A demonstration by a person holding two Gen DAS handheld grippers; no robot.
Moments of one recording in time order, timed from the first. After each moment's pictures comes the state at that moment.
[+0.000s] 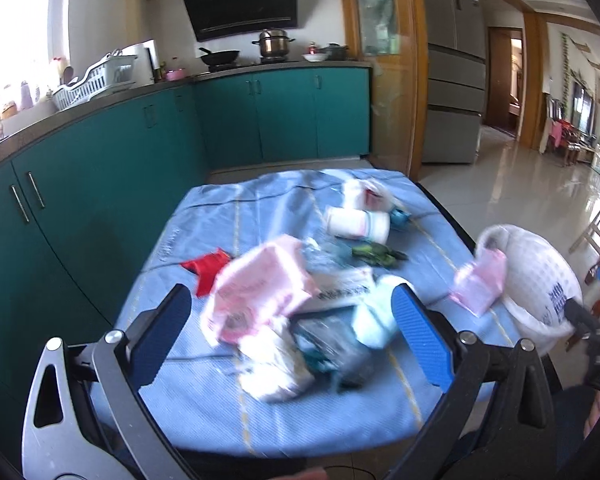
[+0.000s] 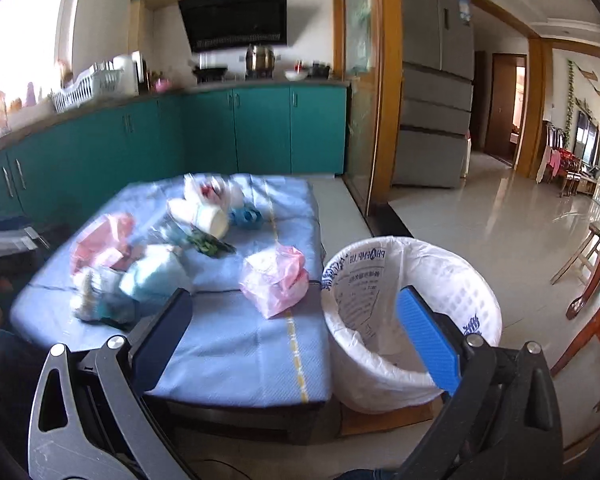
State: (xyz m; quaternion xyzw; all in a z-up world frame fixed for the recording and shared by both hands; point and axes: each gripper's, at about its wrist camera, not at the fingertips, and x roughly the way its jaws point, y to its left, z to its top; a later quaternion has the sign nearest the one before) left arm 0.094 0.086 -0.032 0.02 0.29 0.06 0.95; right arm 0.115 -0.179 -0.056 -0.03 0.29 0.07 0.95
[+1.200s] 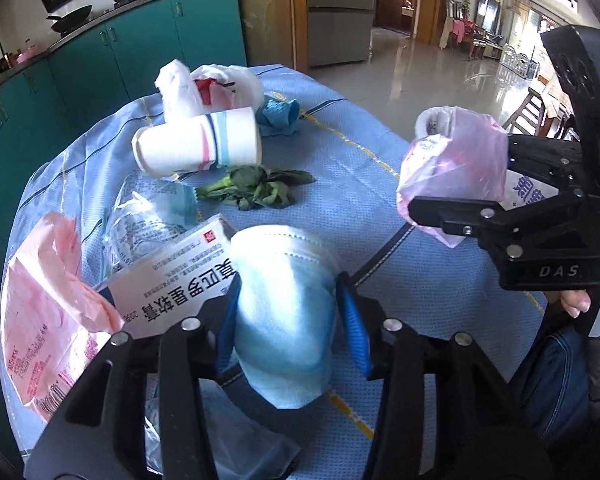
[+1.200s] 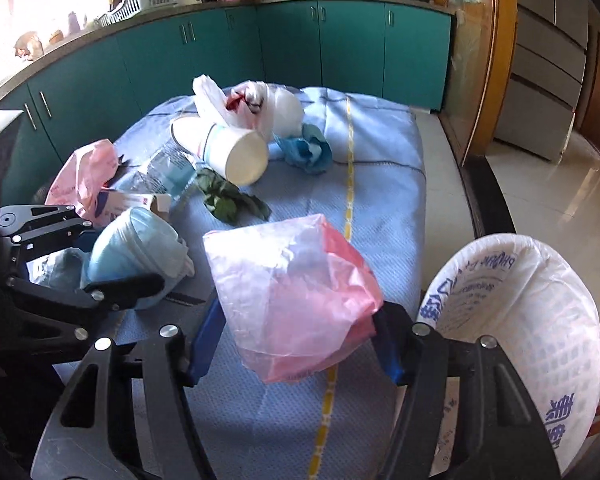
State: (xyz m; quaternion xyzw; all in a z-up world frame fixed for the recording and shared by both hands) left arm 0.210 0.023 -0.142 0.10 0.44 -0.15 0.88; right arm 0.258 -0.142 -0.129 -0.06 0.41 0.23 0.88
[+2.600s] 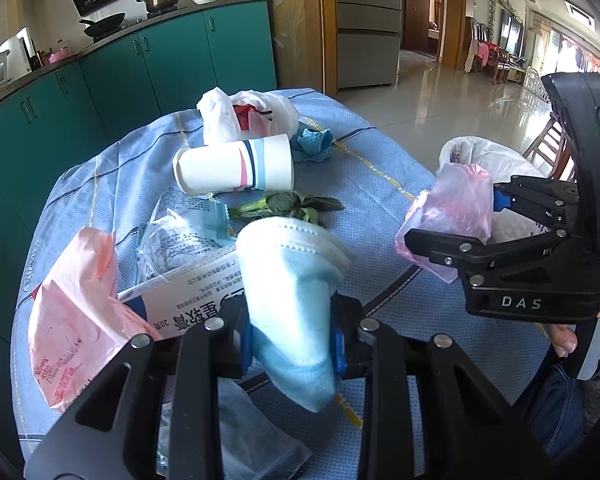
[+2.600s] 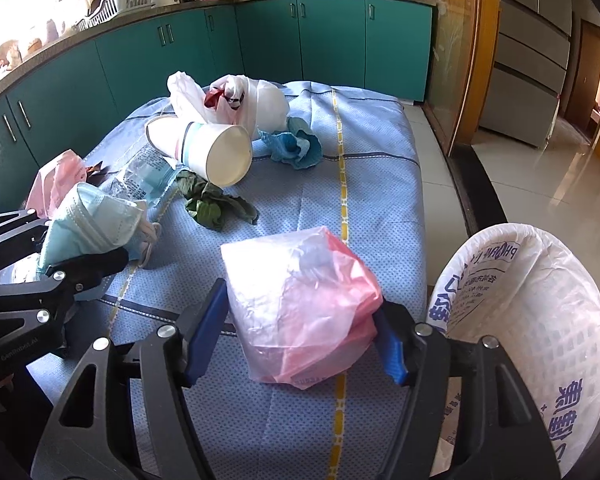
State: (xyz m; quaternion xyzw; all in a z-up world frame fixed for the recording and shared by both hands) left arm 0.205 0.025 -0.126 0.09 0.40 -0.10 0.91; right arm 0.267 -0.134 -0.143 -0.04 0.41 0.20 0.89
